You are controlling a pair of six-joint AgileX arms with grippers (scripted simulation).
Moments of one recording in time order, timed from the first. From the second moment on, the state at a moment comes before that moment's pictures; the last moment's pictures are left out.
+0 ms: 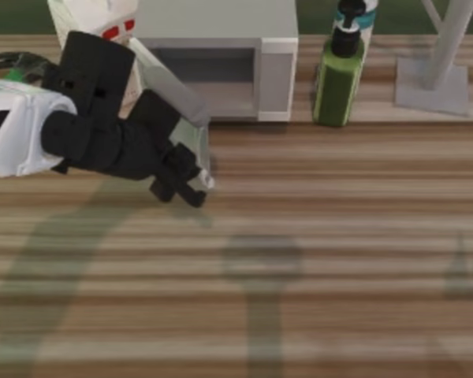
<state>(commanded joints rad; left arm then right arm) -0.39 1.73 1.03 -0.22 0.32 0.36 0.00 0.00 0.00 0.00 0.00 0.00</state>
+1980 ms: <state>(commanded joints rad) -0.37 1.73 1.02 -0.24 0.36 0.41 0.00 0.00 0.00 0.00 0.00 0.00</state>
